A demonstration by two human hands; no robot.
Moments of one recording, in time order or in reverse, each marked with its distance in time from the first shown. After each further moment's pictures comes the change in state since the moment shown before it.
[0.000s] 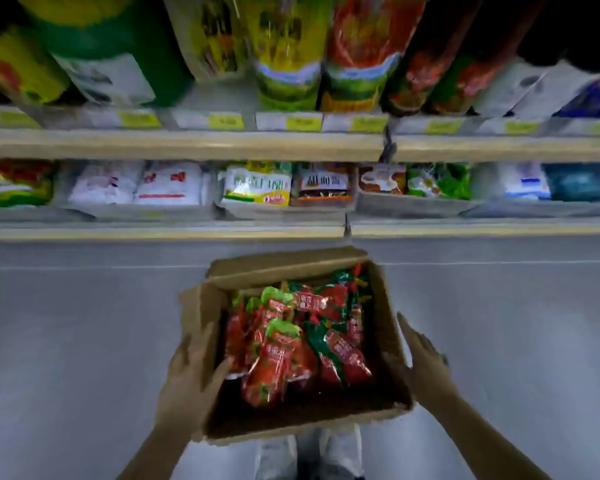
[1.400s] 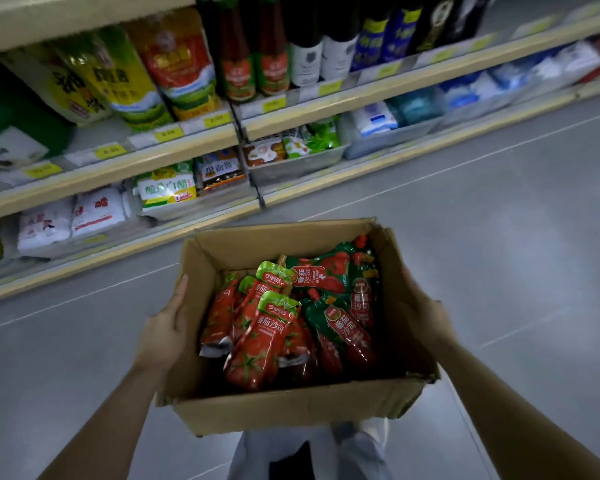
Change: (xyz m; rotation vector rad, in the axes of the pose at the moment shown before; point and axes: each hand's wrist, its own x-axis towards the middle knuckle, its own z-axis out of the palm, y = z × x) left_hand -0.071 0.112 -0.058 0.228 0.020 0.389; right_hand -0.156 0.126 -0.075 0.247 0.317 0.129
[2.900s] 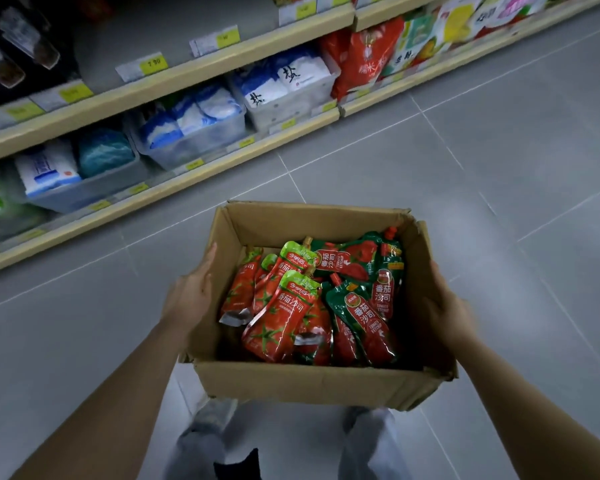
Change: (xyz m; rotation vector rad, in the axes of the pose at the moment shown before) left_hand 0.019 0.724 0.406 0.127 -0.063 0.228; right_hand 0.161 0.629 -0.446 0.017 0.116 0.220
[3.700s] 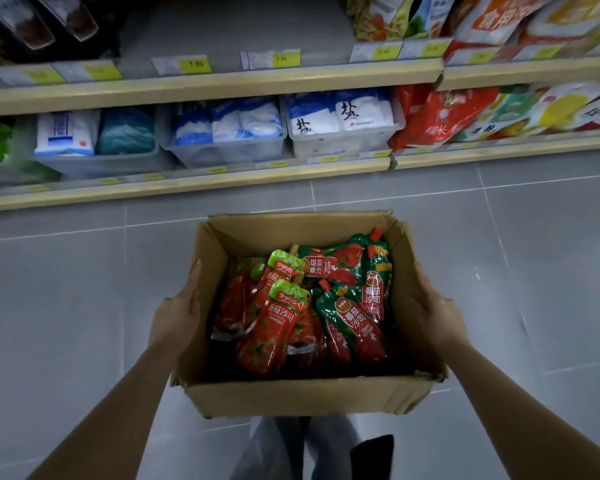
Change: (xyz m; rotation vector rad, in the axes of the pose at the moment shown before) left_hand 0.064 0.023 0.061 -0.096 0.143 -0.373; right_hand 0.227 -0.060 -0.025 -0.182 -0.218 -0.337
